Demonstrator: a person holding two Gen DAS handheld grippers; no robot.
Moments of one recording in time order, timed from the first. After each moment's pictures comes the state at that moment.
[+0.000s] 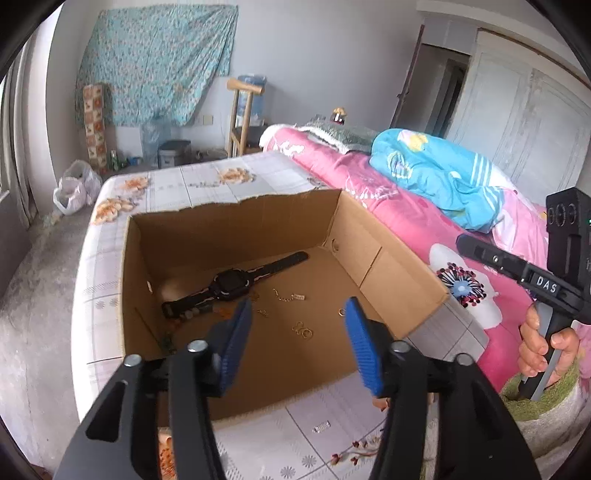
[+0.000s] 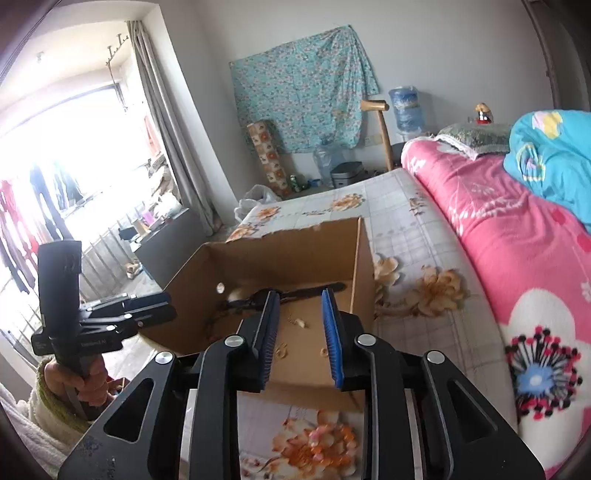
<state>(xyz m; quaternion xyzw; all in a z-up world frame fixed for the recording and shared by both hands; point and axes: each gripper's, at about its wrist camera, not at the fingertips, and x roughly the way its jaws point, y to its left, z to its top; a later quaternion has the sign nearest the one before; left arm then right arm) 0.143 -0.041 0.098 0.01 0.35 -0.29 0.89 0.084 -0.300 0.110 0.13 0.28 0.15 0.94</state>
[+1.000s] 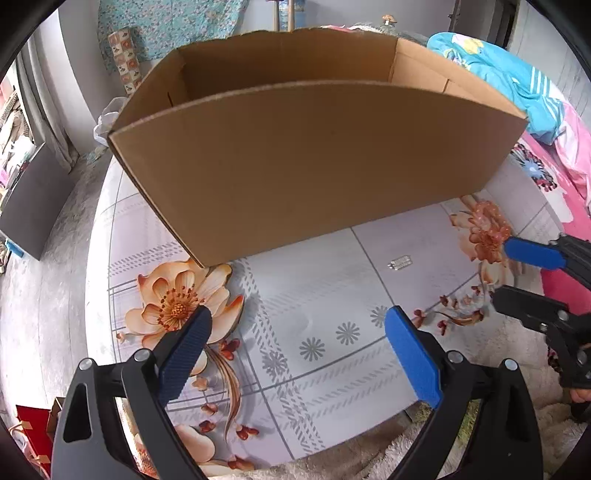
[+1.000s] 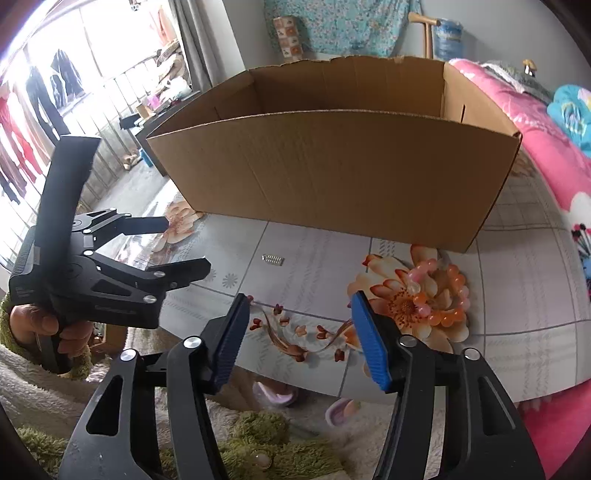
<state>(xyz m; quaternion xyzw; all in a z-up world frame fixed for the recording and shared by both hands) 0.092 -0.031 -0.019 0.10 0.51 -0.16 0.84 0.047 -0.186 0.012 0.02 0.44 0.16 0.88</state>
